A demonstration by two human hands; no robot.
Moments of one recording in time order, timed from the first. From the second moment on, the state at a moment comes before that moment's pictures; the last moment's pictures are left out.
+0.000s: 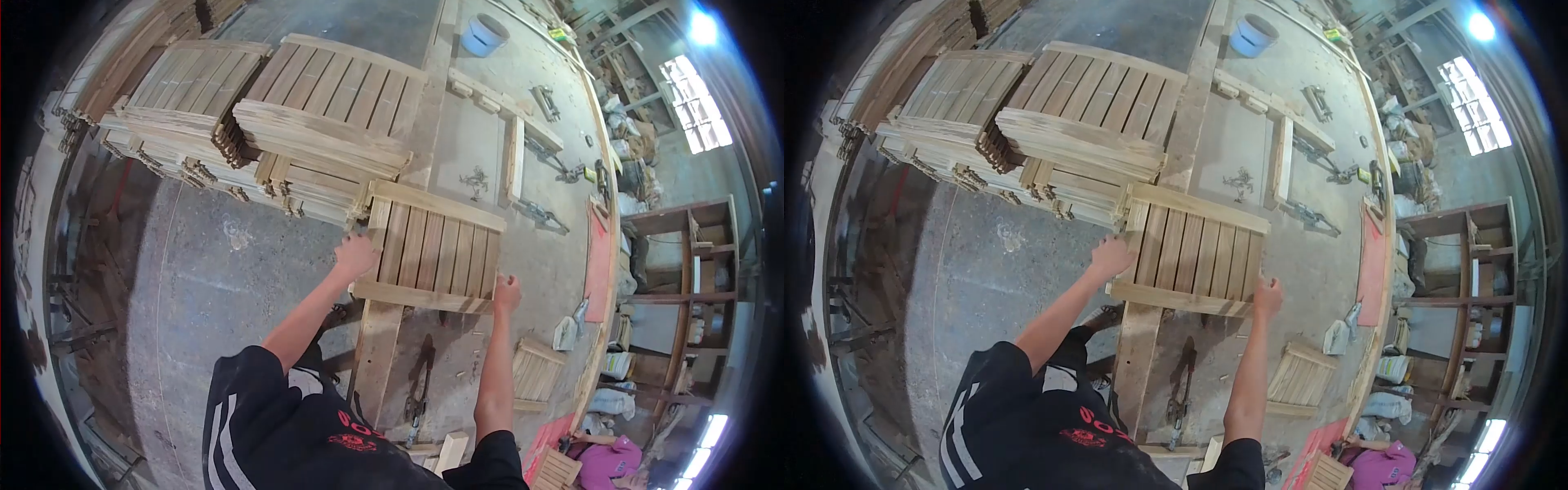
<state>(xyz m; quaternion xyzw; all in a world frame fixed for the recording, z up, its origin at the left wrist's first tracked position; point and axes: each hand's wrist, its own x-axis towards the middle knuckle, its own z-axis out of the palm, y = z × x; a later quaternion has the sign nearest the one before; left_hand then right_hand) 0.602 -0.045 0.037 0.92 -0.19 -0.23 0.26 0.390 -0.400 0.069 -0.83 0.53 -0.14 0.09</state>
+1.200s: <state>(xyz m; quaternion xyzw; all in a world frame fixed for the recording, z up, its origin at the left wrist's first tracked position) 0.479 0.138 0.134 0.80 0.06 -0.16 0.58 0.364 -0.228 0.083 -0.65 0.48 0.00 0.59</state>
